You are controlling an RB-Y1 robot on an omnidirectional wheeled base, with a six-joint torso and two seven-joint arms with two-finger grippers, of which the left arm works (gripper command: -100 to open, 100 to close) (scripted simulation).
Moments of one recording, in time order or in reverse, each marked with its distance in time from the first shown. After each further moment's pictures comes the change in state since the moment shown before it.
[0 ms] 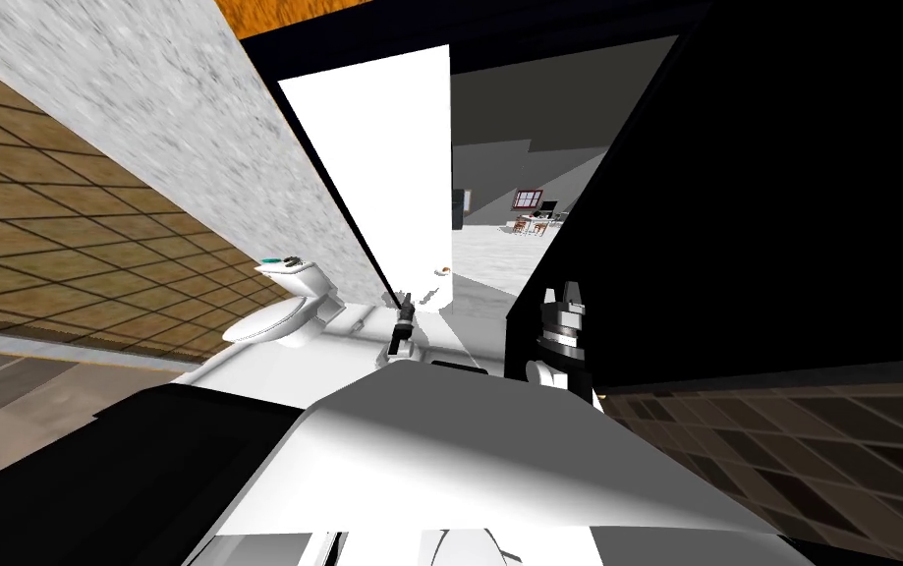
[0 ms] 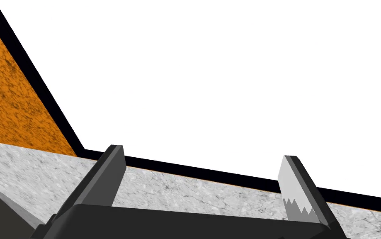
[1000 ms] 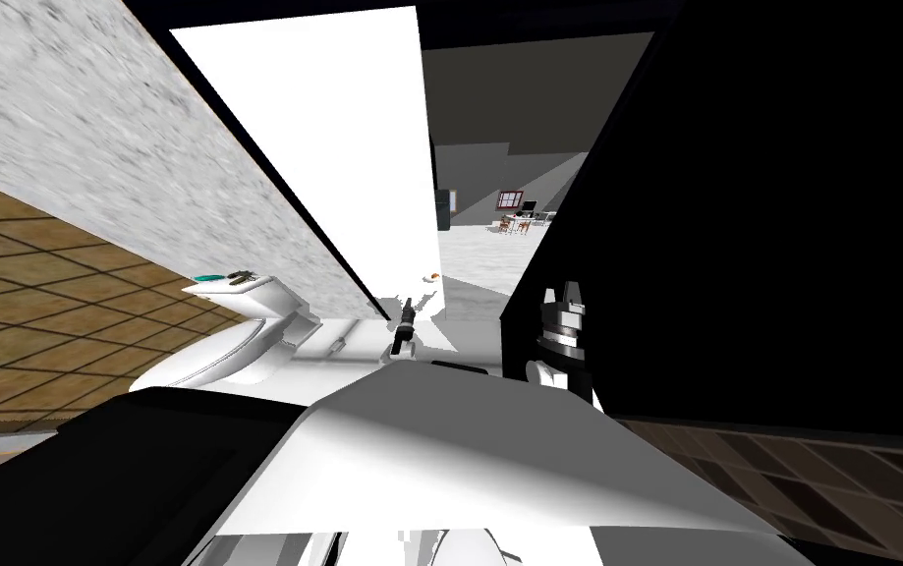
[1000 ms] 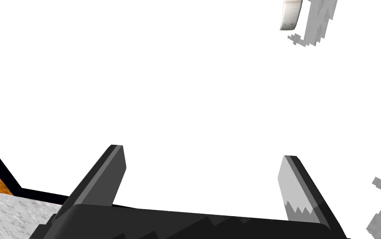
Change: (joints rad) arm -0.101 0.009 0.027 0.259 0.040 -0.053 0.019
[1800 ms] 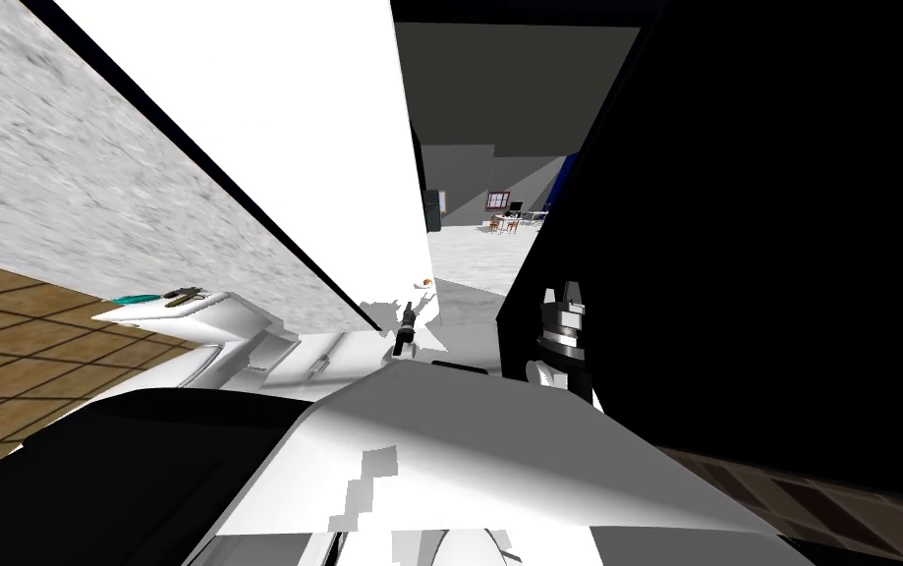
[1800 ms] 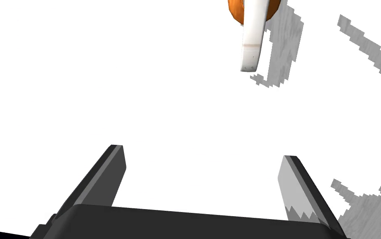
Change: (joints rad) arm -0.074 0.004 0.019 0.198 0.028 -0.047 0.014
